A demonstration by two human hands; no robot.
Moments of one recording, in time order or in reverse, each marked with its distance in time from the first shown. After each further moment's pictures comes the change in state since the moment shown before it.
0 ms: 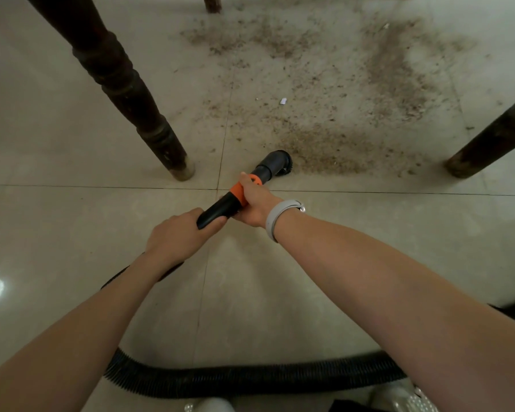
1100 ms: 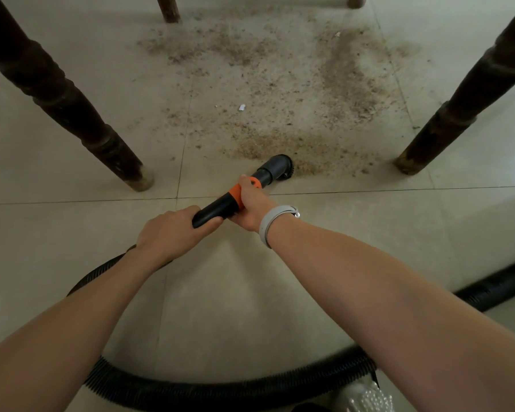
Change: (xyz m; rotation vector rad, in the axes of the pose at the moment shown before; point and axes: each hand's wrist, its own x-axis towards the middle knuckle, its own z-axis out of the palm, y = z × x) left_hand 0.013 0.067 0.005 0.096 0.002 0.121; right_hand -0.021 -0.029 -0.065 0.048 0.098 -0.074
